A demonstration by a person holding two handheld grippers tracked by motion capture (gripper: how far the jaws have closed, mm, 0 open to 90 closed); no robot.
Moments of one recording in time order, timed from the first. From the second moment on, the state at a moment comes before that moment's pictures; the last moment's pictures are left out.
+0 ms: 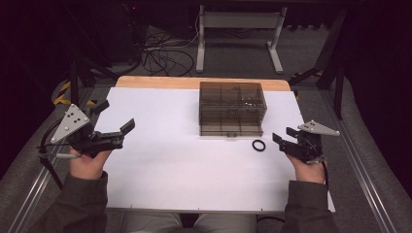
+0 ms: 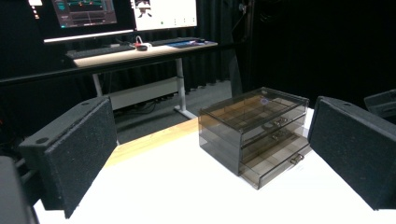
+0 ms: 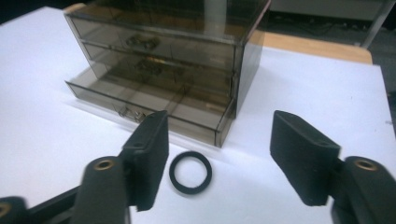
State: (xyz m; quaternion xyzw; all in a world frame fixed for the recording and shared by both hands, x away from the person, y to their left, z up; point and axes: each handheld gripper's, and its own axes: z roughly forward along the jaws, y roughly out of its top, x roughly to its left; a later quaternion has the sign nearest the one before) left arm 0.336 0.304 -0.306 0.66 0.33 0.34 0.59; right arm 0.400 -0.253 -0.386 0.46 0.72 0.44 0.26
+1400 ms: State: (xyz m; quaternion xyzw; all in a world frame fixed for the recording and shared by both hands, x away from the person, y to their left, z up) left arm 0.338 0.304 -0.310 0.66 0.33 0.33 0.58; right arm 0.433 -0.235 -0.439 0.51 0.74 0.38 0.23
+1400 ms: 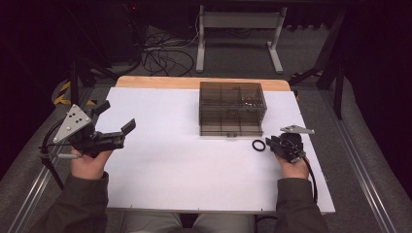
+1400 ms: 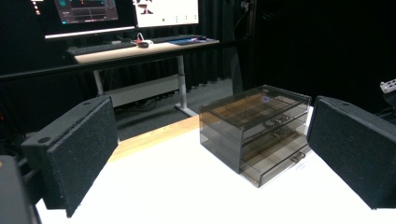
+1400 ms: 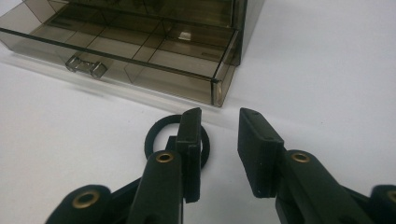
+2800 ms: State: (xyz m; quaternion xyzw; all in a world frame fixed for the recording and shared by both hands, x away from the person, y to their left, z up) left arm 0.343 0.304 -0.314 0.66 0.34 0.32 0.59; right arm 0.444 -0.218 -0.459 0.49 0.77 0.34 0.23
